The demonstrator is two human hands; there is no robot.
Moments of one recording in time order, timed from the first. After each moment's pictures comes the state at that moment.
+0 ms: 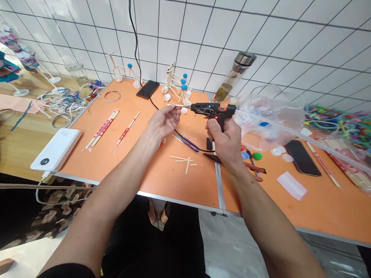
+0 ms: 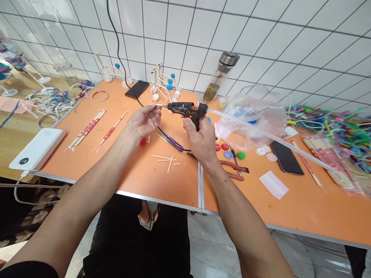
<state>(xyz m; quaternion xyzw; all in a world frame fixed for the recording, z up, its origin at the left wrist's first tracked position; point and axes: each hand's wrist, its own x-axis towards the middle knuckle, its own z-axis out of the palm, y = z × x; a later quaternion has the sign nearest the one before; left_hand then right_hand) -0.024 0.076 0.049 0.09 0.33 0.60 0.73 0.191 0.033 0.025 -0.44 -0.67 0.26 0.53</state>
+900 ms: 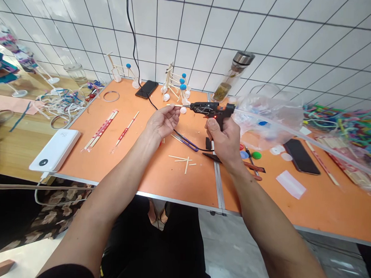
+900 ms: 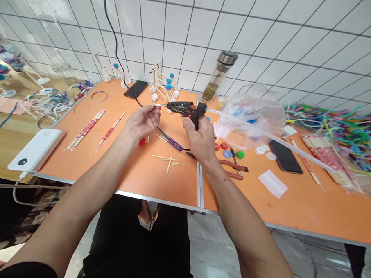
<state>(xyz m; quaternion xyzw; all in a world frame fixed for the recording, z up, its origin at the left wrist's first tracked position) -0.024 0.076 0.048 0.07 0.33 0.60 0.73 0.191 0.034 0.023 -0.44 -0.67 0.26 0.54</state>
